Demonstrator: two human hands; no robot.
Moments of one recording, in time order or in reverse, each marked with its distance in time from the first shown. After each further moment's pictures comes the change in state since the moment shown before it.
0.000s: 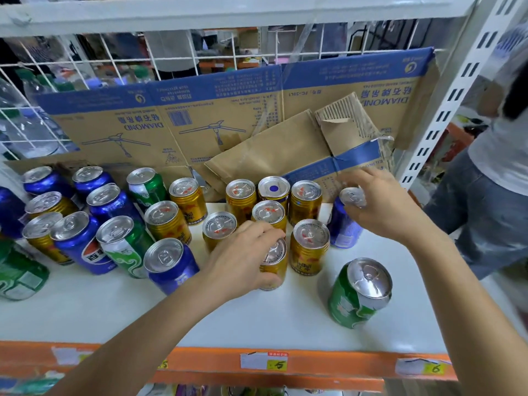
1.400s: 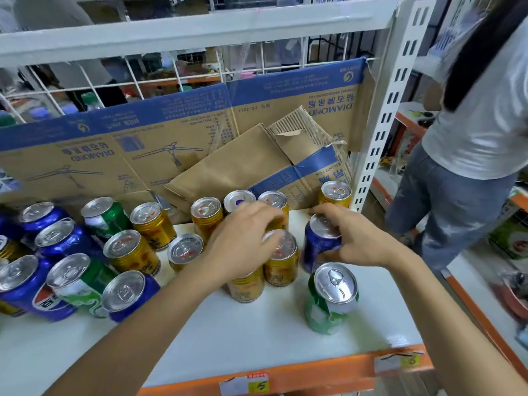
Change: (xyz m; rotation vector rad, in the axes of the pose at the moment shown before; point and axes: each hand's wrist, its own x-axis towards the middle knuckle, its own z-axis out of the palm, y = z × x) left_hand 0.062 0.025 -0.013 -0.092 0.130 0.086; right_hand -0.029 0.047 0.033 0.266 -0.140 -0.044
